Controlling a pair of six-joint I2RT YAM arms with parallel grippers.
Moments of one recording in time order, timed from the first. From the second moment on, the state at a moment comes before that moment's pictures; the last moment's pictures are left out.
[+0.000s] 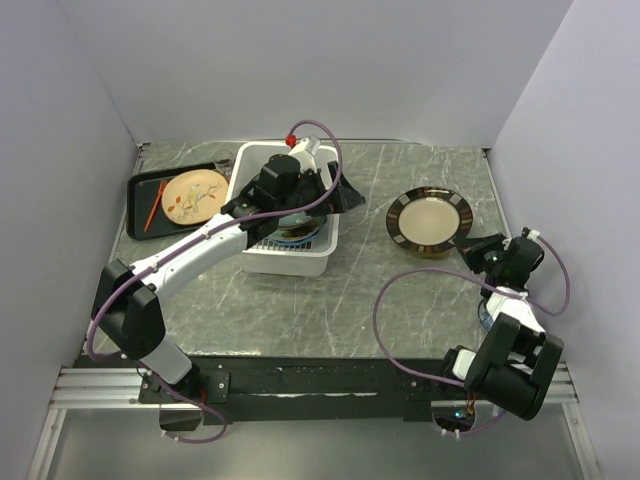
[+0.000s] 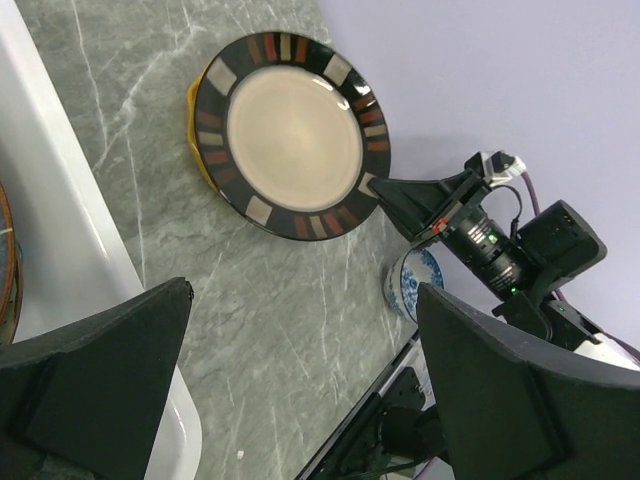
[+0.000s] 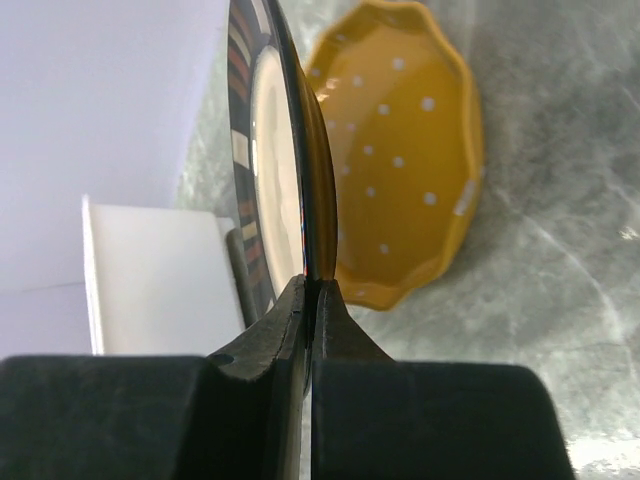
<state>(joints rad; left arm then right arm) -0.70 1.58 1.35 -0.07 0.21 -0.75 -0.52 1.17 0.42 0.29 -0.55 0.88</state>
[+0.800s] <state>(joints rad) -0.70 1.62 1.35 -0.07 0.23 -0.75 -0.52 0.98 0.42 0.33 -0.71 1.02</state>
